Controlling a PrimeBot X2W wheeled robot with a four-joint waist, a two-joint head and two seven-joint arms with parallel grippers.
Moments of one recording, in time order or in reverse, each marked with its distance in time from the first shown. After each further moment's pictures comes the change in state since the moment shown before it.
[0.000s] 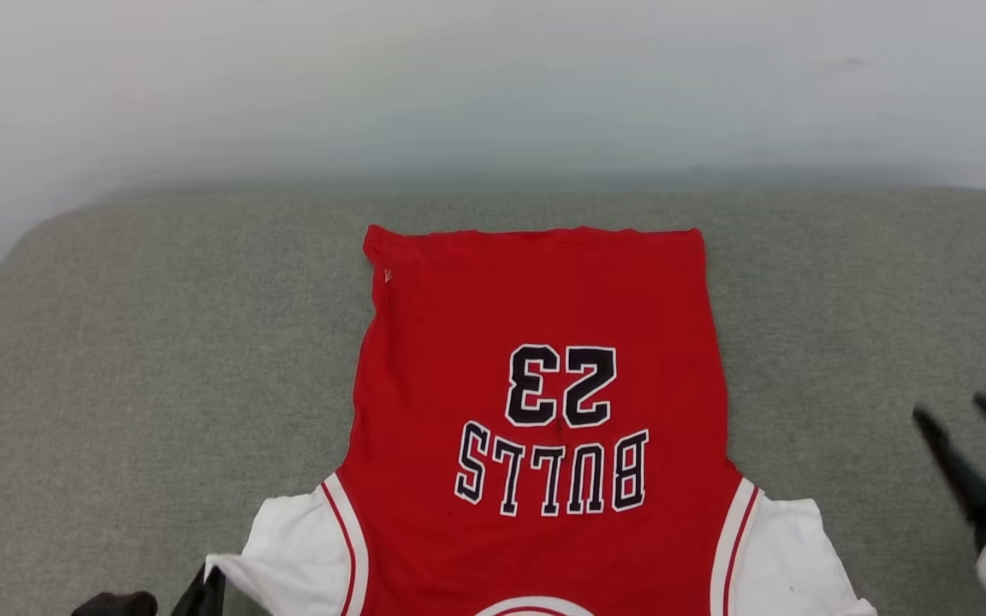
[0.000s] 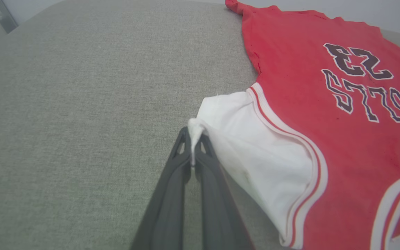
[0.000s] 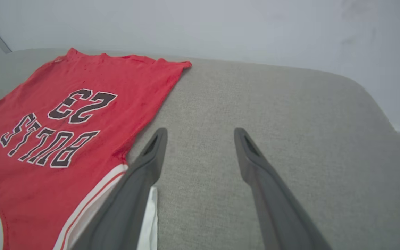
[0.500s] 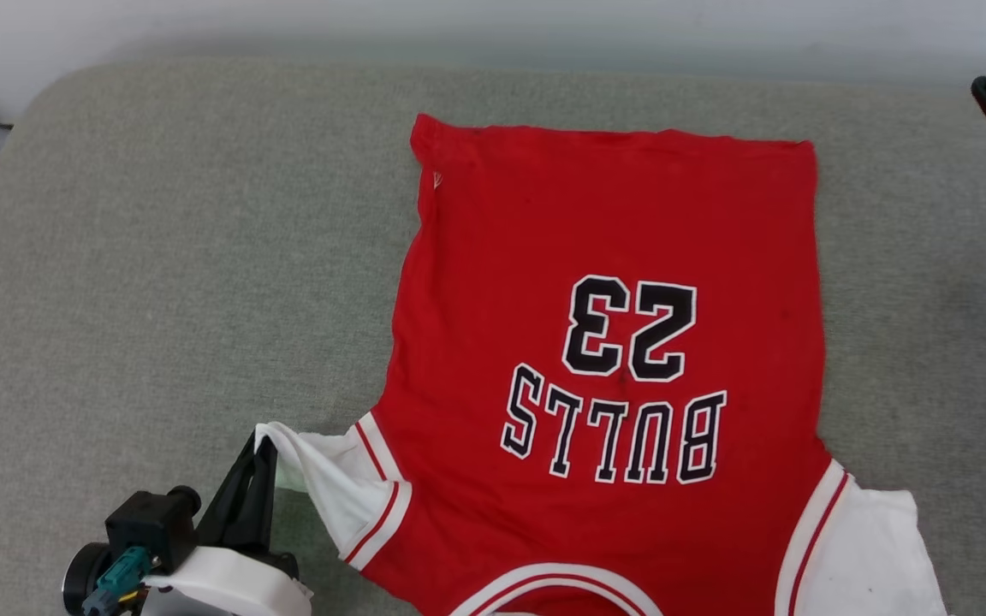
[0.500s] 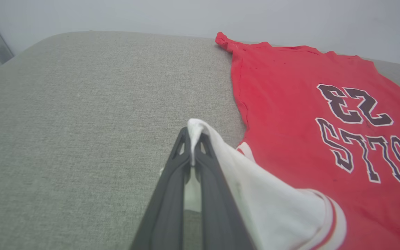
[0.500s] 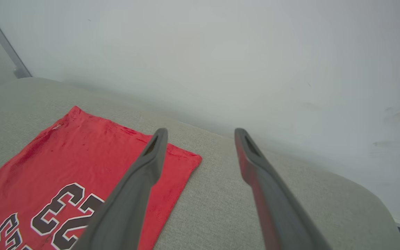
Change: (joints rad) left arm -0.153 -0.079 0.022 -0.136 0.122 0.000 -0.002; right arm -0.610 0.008 -0.052 -0.055 -0.018 0.000 0.446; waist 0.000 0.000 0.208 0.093
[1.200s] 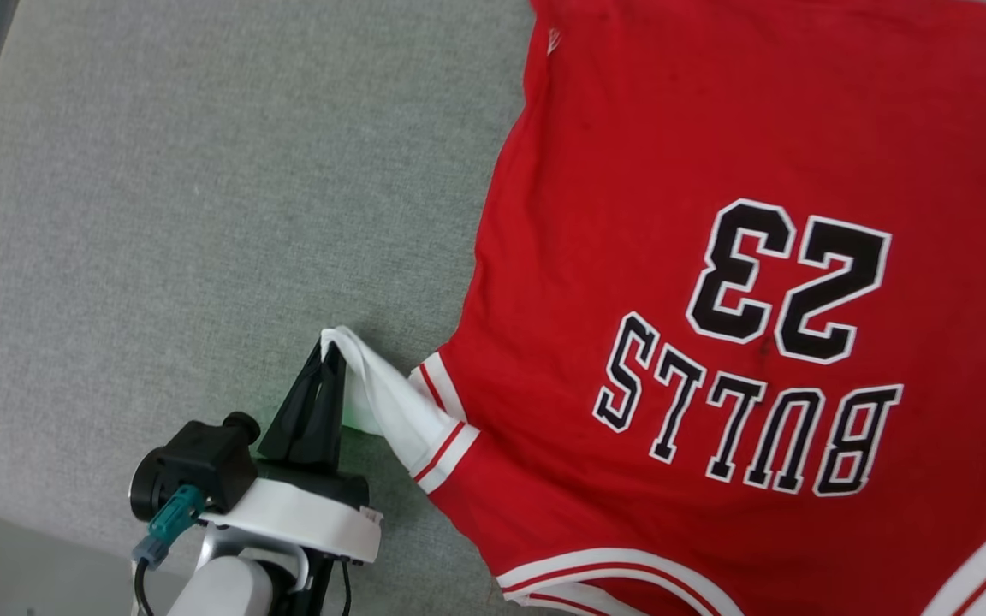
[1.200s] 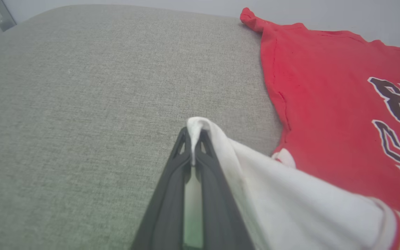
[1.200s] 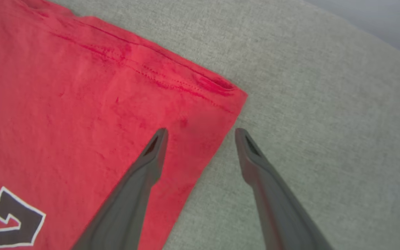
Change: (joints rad) left arm -0.125 -0.193 0.059 -0.040 0.152 -0.109 -0.001; right arm -0.428 0.007 0.113 0.353 -0.053 0.000 0.637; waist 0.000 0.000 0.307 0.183
